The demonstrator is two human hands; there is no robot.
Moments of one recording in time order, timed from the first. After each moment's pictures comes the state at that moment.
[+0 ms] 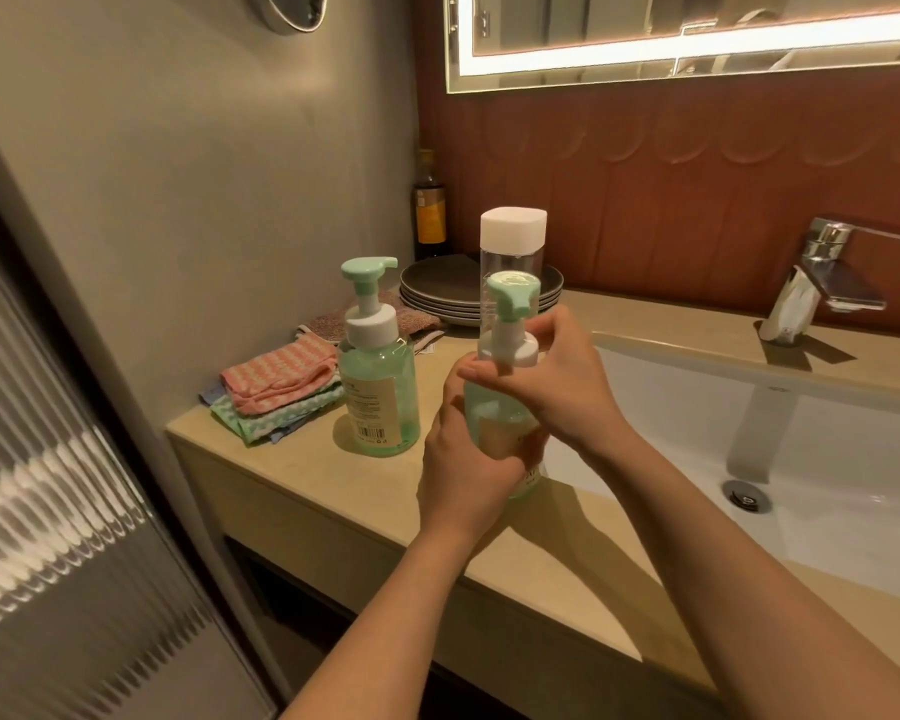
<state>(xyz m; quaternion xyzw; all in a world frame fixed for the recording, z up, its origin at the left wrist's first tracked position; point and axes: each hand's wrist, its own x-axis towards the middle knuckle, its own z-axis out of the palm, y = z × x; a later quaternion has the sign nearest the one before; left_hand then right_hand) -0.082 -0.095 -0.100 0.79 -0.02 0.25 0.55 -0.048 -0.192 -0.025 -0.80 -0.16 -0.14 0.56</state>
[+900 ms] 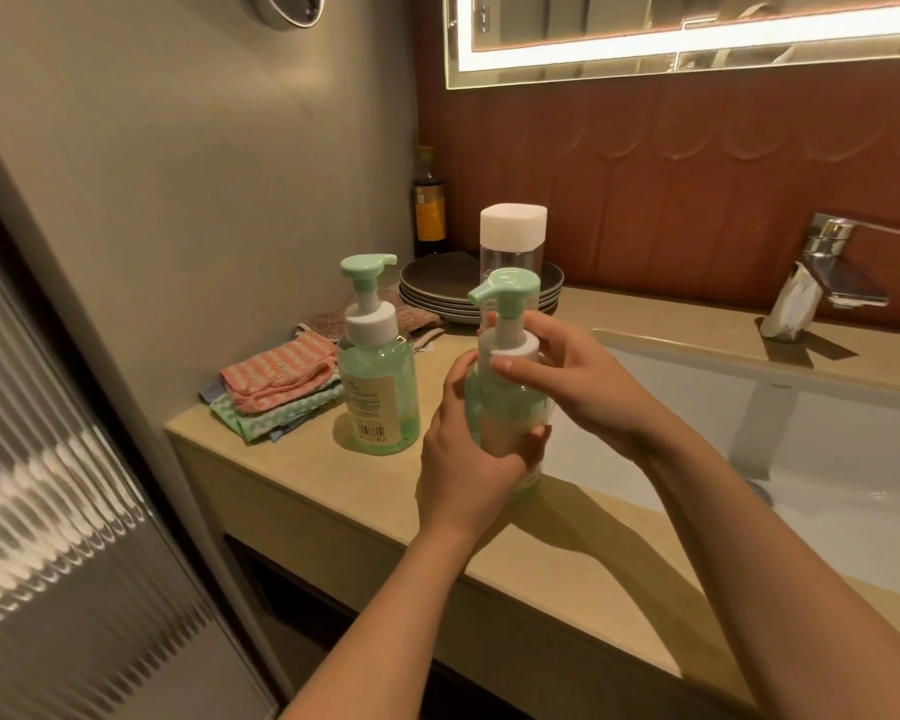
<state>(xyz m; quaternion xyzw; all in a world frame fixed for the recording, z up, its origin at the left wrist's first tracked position) -0.083 -0.094 -0.100 0.81 -0.03 0.27 0.52 -0.051 -0.212 -0.014 -0.77 -0.28 0.03 0.58</state>
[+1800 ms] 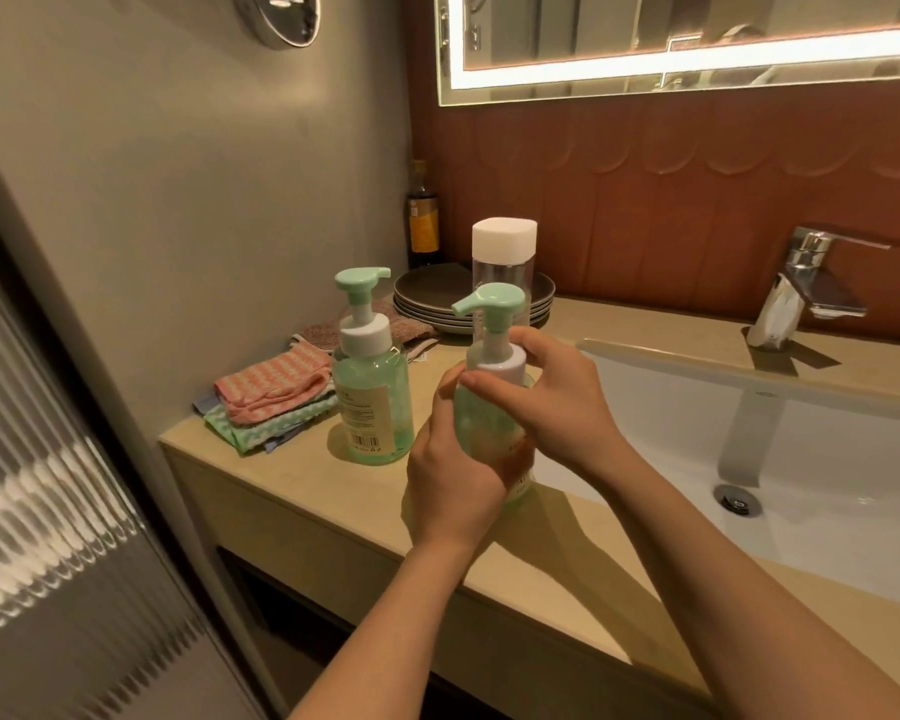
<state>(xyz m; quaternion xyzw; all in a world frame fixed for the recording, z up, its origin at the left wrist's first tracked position) -0.090 -0.098 -0.095 0.81 0.01 0.33 0.49 -0.056 -0.193 -0.030 -0.81 -0.21 -0.17 0.51</state>
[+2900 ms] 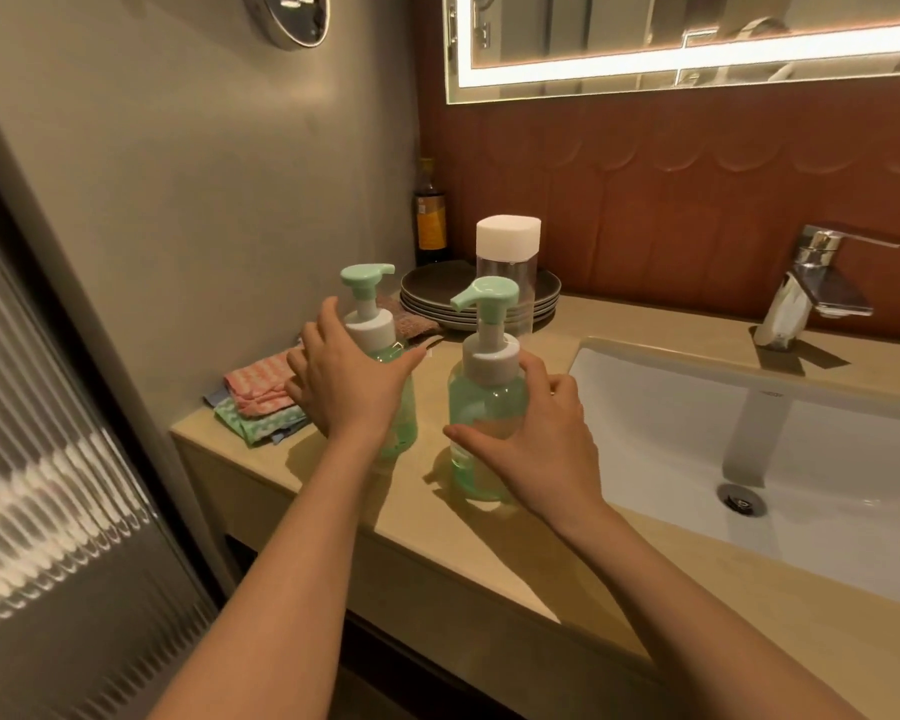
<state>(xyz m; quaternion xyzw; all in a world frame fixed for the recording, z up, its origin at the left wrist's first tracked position) -0.049 -0.022 -0.037 0.85 0.21 0.36 0.32 -0.073 -0.187 -0.069 -0.90 -0.11 -0.19 0.39</state>
